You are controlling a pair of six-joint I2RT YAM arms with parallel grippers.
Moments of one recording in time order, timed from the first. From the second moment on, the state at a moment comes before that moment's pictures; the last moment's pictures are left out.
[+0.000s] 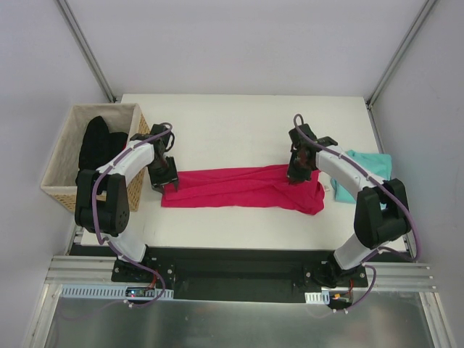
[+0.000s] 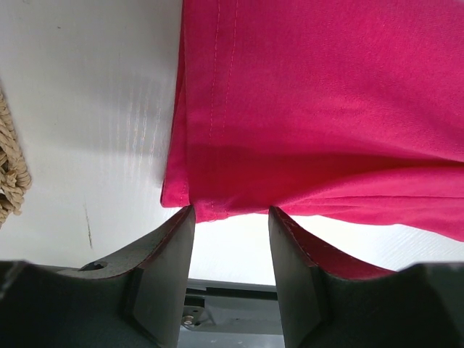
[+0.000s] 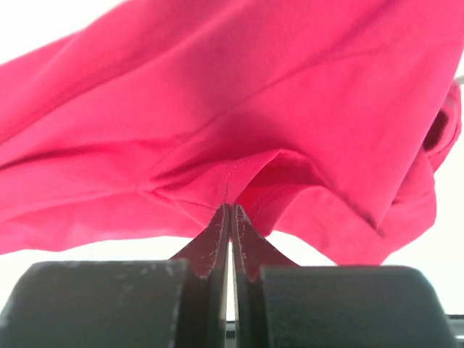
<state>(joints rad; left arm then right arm) -0.16 1.65 1.14 -0.95 0.04 -0.46 0.38 1.63 1.19 -0.81 0.08 0.62</state>
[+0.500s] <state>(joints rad) -0.16 1.65 1.14 -0.95 0.04 -0.46 0.43 1.58 1.20 -0.95 0.09 0.64</state>
